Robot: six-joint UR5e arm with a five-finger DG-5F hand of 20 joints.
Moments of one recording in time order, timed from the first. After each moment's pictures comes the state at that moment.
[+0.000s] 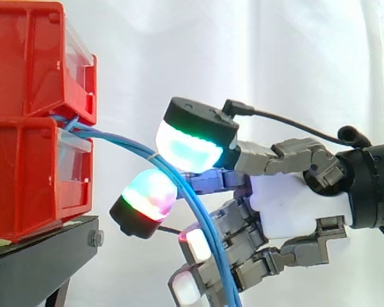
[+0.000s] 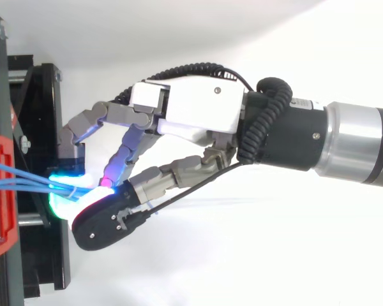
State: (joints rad) arm 0.16 -2.40 -0.98 -3.05 -1.26 -0.04
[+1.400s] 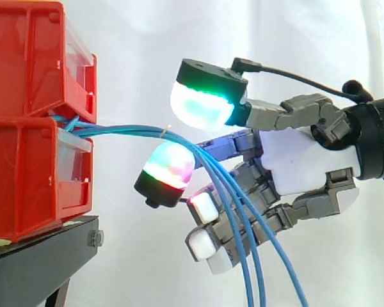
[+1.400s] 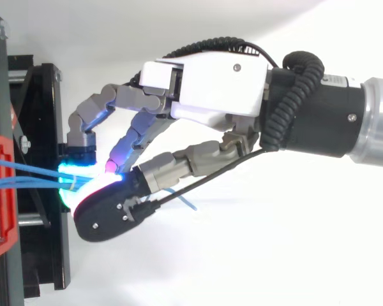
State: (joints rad) arm 0.14 -2.36 -0.92 -3.21 -1.29 -0.09
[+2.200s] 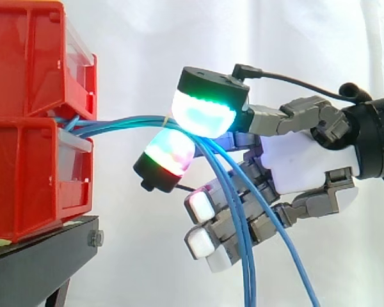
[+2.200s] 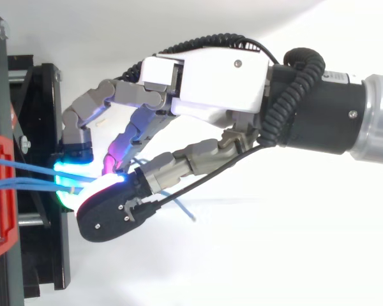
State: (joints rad) arm 0.14 -2.36 -0.92 -3.21 -1.29 -0.09
